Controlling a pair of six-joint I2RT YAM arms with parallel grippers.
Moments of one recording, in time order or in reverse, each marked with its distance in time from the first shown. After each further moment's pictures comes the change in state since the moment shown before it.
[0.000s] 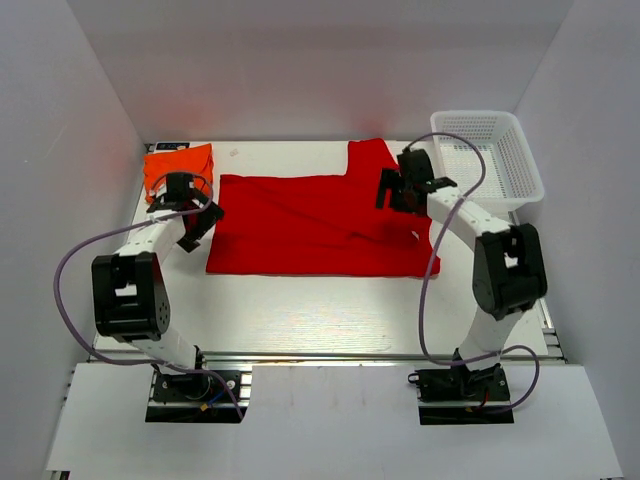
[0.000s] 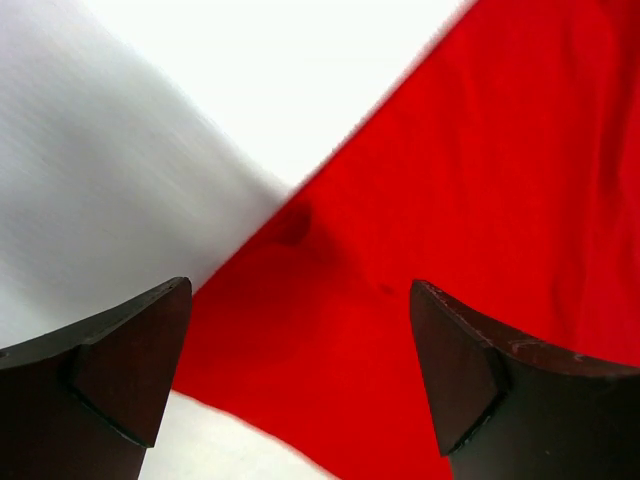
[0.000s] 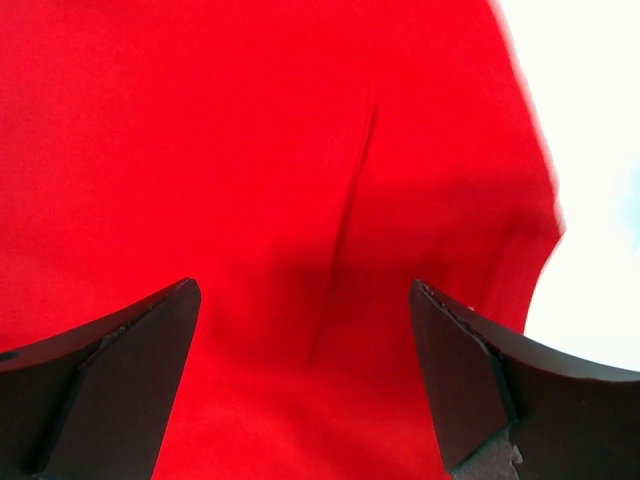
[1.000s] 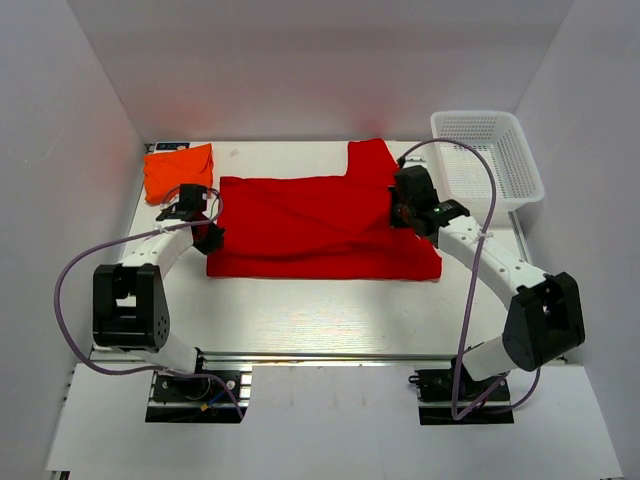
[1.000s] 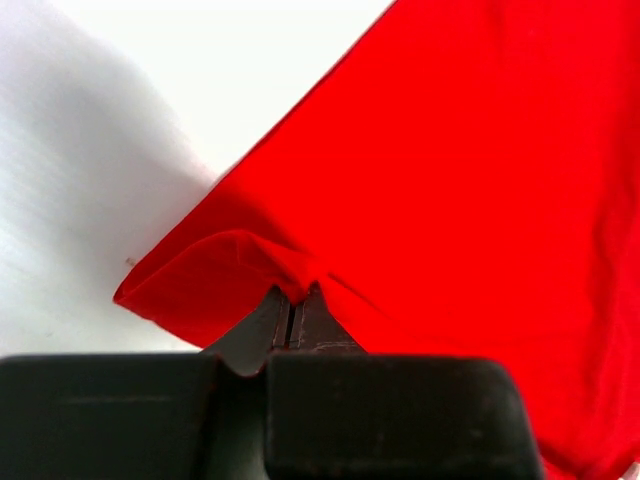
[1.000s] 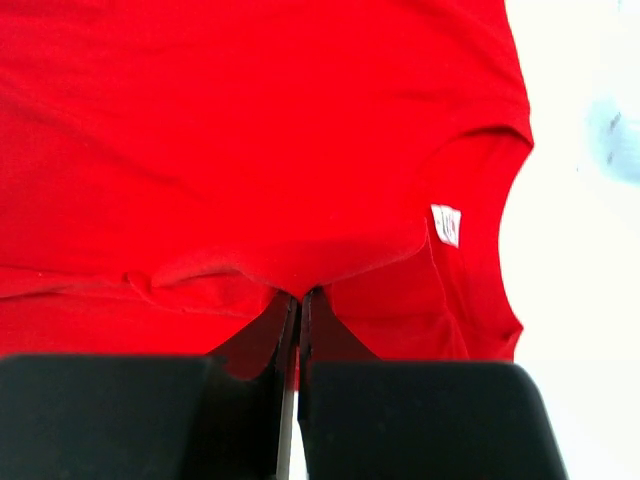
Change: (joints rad) left arm -0.080 -0.102 -0.111 -0.076 0.007 -0.068; right arm 0.153 -0.408 -0.272 -0.045 0.102 -0.058
